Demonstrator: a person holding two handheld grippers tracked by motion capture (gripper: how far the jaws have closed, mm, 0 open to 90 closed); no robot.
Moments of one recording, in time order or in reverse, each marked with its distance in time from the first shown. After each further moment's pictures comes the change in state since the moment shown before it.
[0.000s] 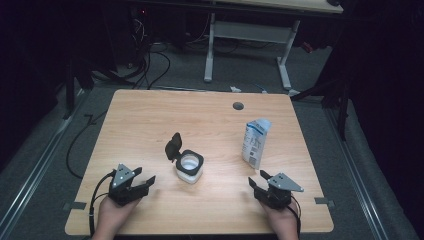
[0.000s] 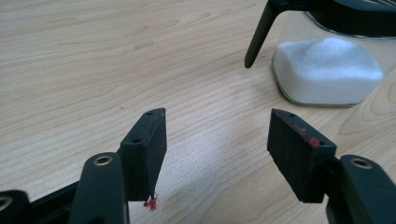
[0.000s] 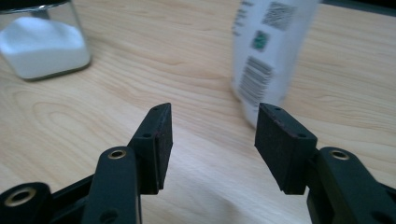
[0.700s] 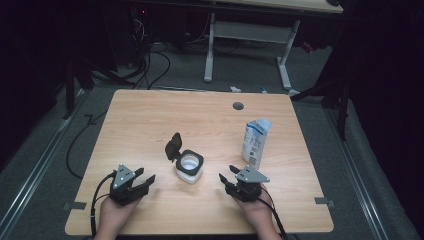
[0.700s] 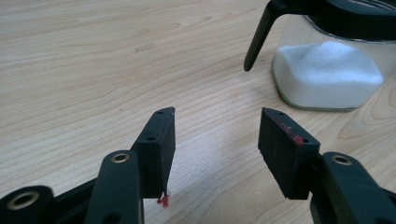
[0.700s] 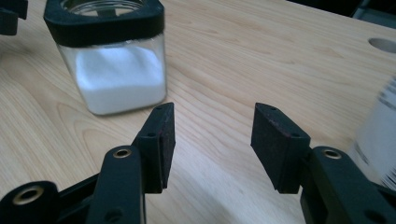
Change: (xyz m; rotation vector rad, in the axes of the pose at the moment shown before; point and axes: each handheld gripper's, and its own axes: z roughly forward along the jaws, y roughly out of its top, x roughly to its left) left arm -0.004 -0.001 0.001 -0.020 0.014 -0.003; right arm 0.058 0.036 0.050 -0.010 0.126 -0.099
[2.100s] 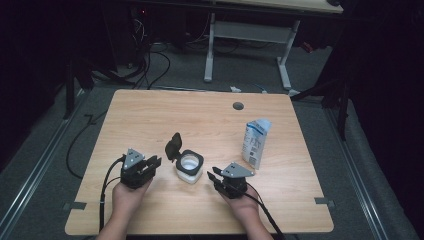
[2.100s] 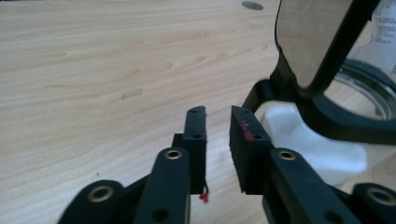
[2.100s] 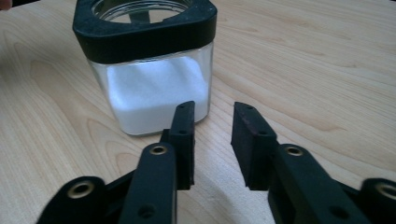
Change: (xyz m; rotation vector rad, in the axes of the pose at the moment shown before) left arm -0.008 0.053 0.021 -0.026 0.001 -0.091; right arm 0.018 0.008 0.030 0.028 0.101 0.031
